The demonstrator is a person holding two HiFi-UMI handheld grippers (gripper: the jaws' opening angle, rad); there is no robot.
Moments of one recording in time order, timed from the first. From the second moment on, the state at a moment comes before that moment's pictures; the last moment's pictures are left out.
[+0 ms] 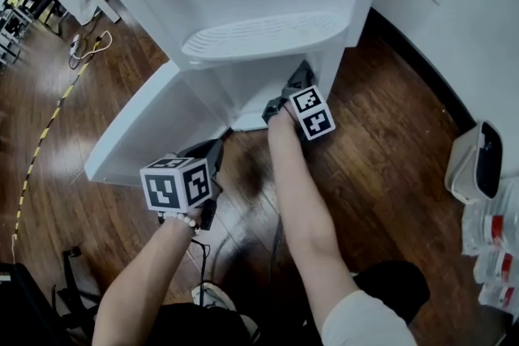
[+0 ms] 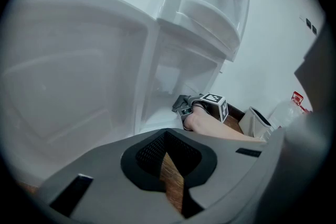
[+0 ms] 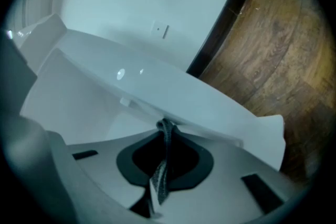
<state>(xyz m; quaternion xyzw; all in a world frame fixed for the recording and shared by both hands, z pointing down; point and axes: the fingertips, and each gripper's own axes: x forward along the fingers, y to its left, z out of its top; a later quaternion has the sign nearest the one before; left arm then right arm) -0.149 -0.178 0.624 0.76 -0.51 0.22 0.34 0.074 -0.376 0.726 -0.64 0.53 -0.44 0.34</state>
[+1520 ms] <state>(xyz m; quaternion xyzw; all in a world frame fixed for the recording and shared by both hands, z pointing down) -0.141 -0.182 0.620 0.77 -0.51 0.21 0.34 -0.040 -0.376 0.749 -0.59 0.77 -0.17 -0.16</state>
